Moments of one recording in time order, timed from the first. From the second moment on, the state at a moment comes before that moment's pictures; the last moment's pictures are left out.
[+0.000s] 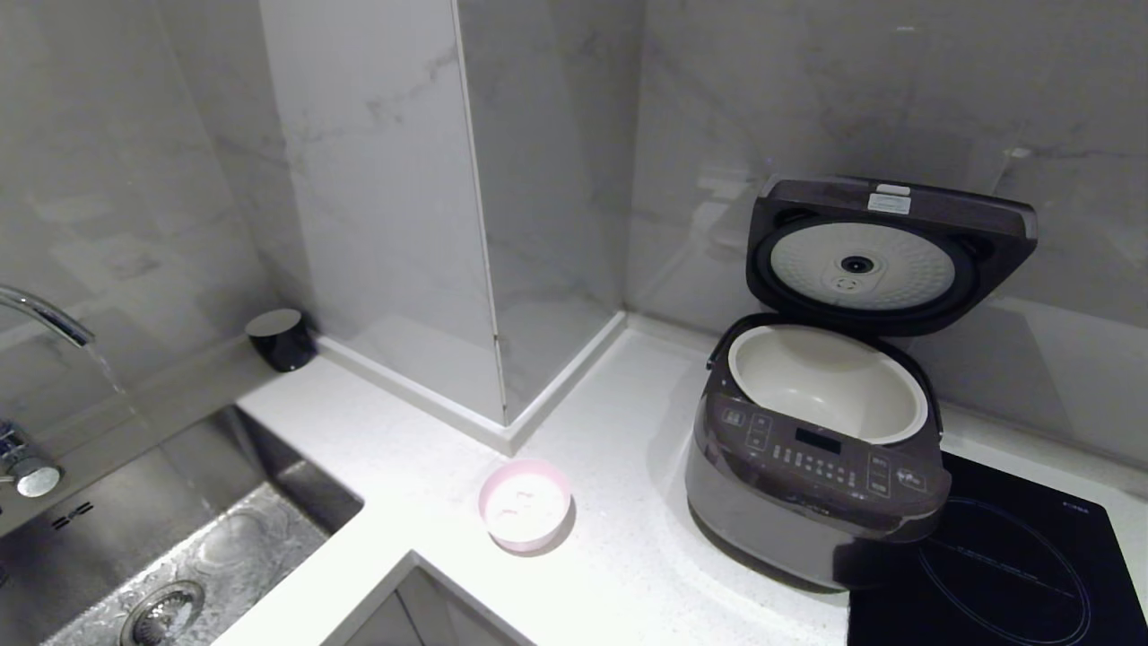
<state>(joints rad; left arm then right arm) 0.87 2.23 -0.54 -1.43 0.05 -0.24 0.00 0.00 0.00 0.00 0.00 0.01</state>
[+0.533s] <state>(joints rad) 0.83 2.36 -0.83 -1.28 0.13 -0.27 0.00 0.00 0.00 0.00 0.00 0.01</state>
